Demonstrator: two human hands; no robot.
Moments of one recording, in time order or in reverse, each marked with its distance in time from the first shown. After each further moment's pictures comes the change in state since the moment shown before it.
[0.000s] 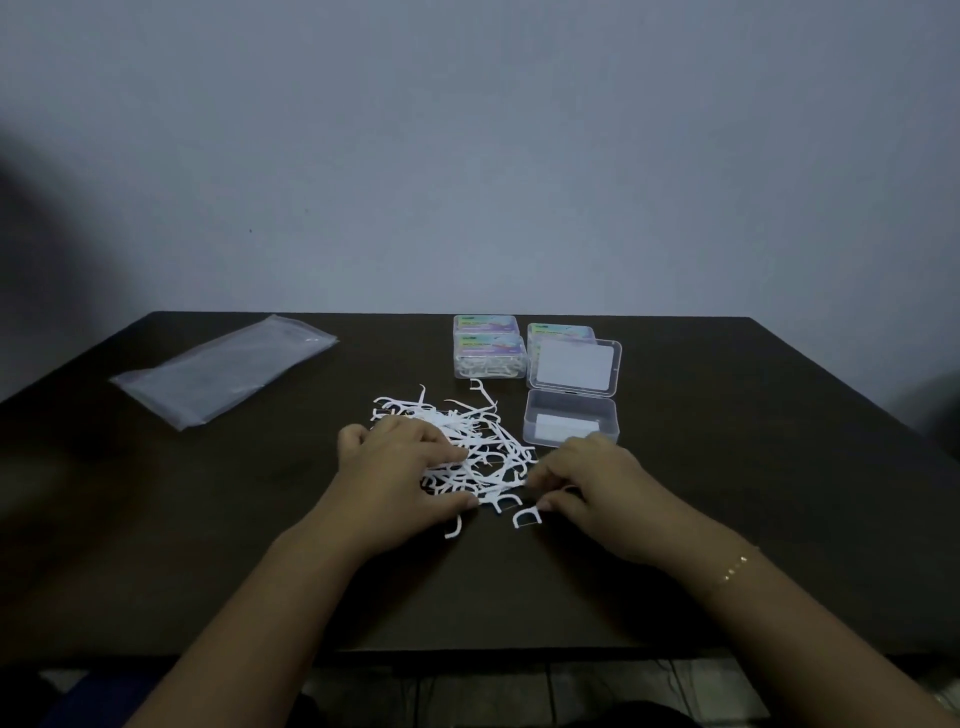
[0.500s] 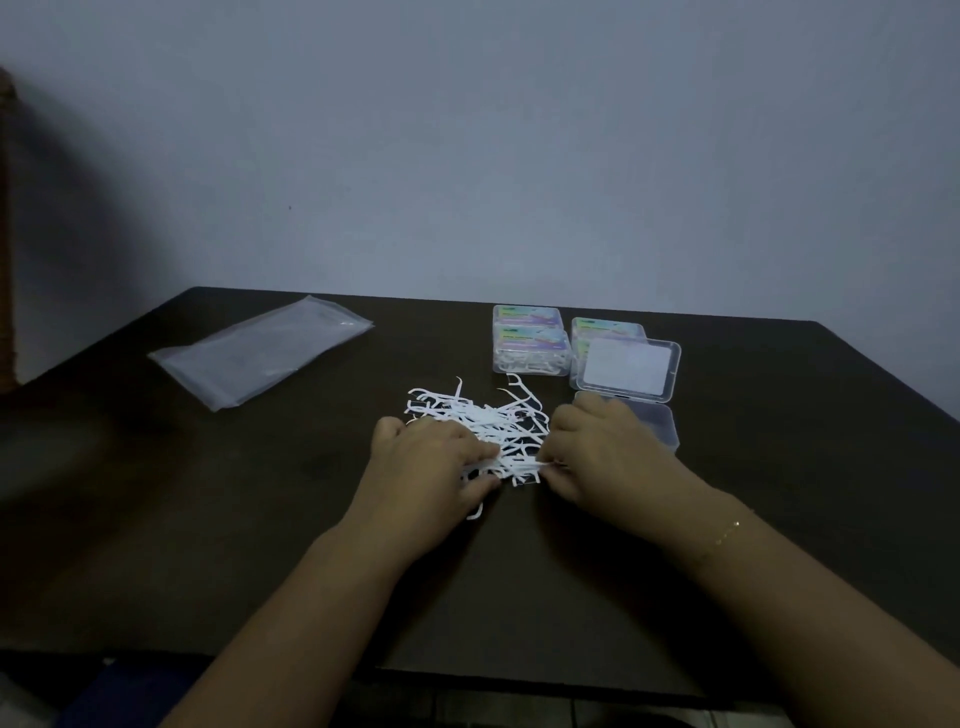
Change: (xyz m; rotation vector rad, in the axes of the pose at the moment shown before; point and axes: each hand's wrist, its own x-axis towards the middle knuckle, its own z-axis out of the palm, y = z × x) left_hand 0.006 -0.003 0.008 0.082 0.110 -0.039; right_hand 0.050 -0.008 0.003 -0.470 0.150 -0.302
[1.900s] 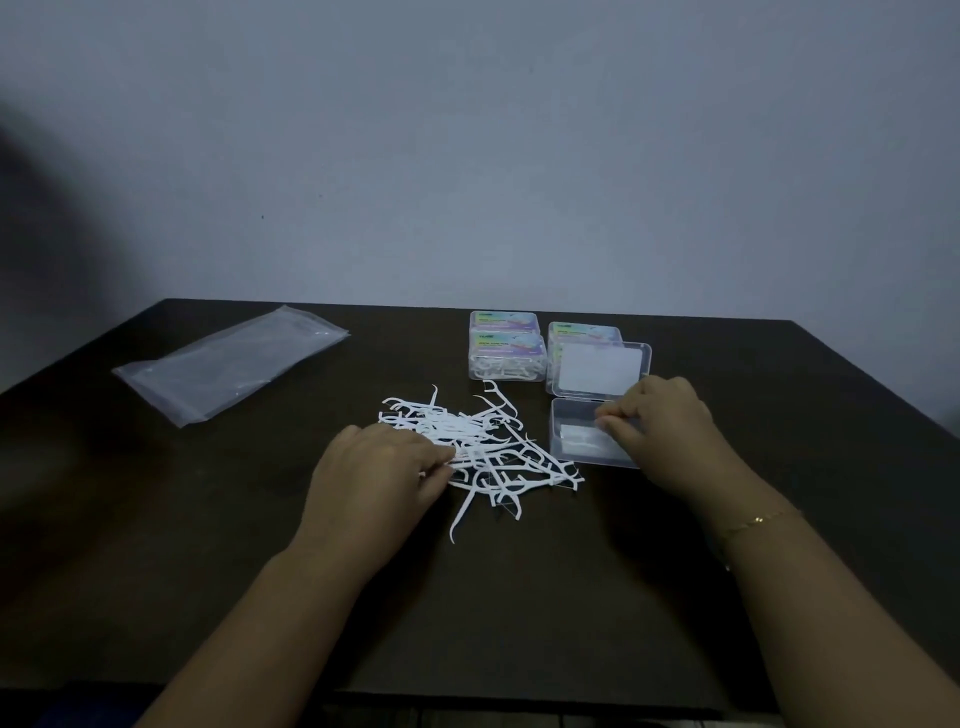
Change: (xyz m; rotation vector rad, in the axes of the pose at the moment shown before) left_hand -0.003 -0.009 0.001 0.009 0.298 0.095; right_hand -0.021 0.056 -0.005 0.235 -0.061 0.635
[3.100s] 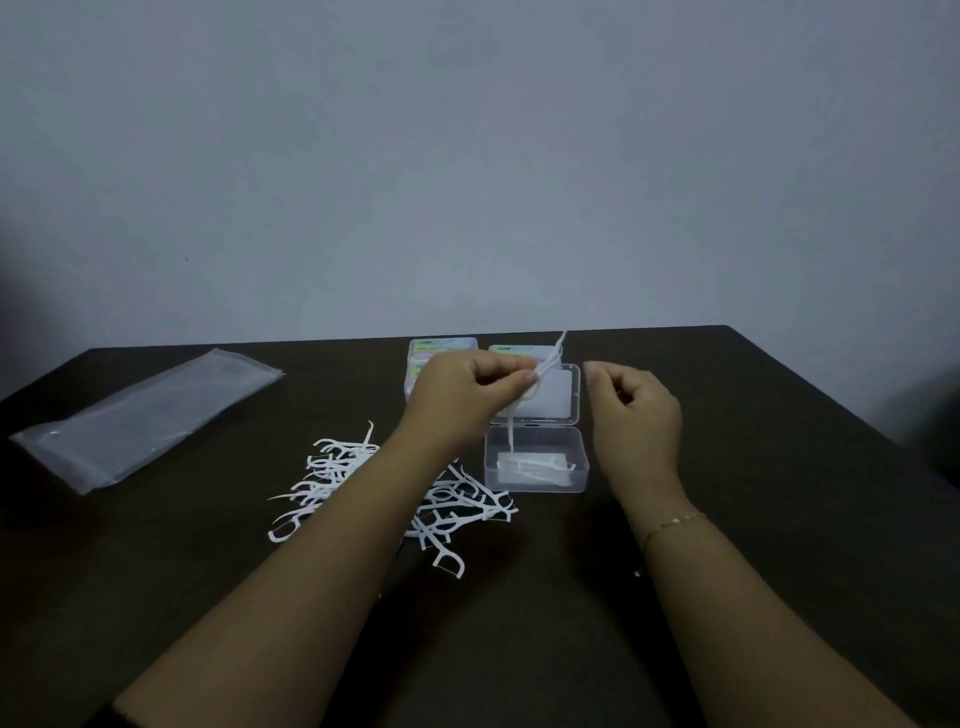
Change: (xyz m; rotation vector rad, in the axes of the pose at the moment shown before) left_hand 0.118 0.085 0.023 -0.909 -0.120 -0.222; right_hand 0.004 0.011 0.001 0.940 0.556 0.289
